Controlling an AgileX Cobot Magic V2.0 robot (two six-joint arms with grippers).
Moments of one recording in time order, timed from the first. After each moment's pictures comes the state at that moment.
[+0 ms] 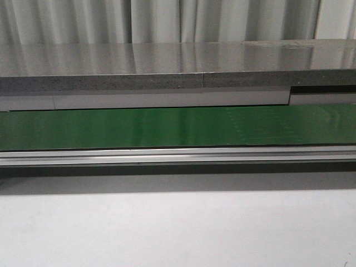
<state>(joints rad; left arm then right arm) -0.02 0.59 -0.65 0.06 0.73 -0.06 0.03 -0.01 0.03 0.07 0.14 -0.01</state>
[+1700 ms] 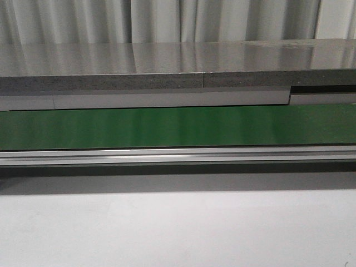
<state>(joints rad) 0.39 1.36 -0.97 0.07 0.68 -0.06 0.03 -0.01 0.03 0.07 0.14 -0.01</state>
